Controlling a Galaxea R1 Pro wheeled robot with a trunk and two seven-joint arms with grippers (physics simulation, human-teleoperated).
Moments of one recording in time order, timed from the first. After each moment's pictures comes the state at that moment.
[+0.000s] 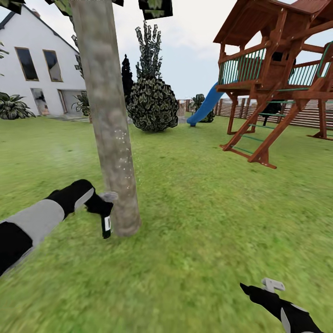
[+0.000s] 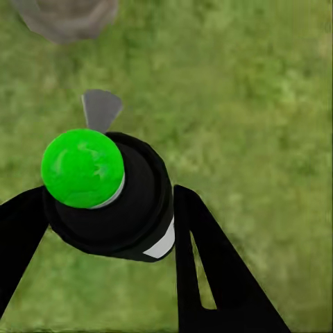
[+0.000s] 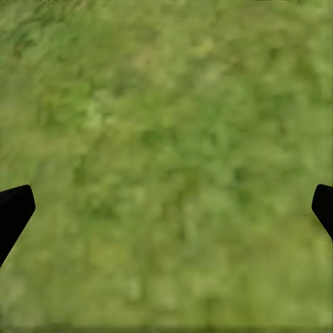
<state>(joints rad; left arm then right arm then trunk) -1.31 0.25 -0.97 -0.31 0.74 0.92 -0.33 -0.52 -0.12 -0.97 -0.43 0.60 0.07 0.52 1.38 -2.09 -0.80</state>
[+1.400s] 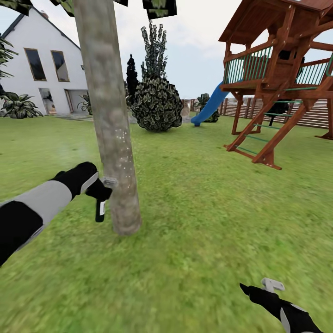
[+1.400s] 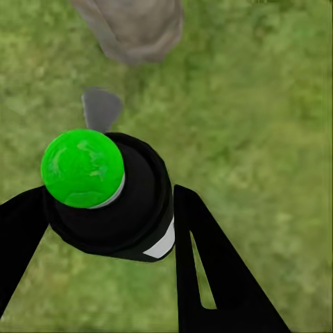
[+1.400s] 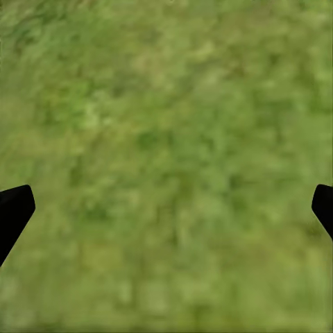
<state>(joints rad) -1.45 0.17 -0.97 -0.22 0.64 0.97 -0.24 -0.52 -0.12 -0.97 -0.43 0.61 0.07 0.52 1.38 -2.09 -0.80</state>
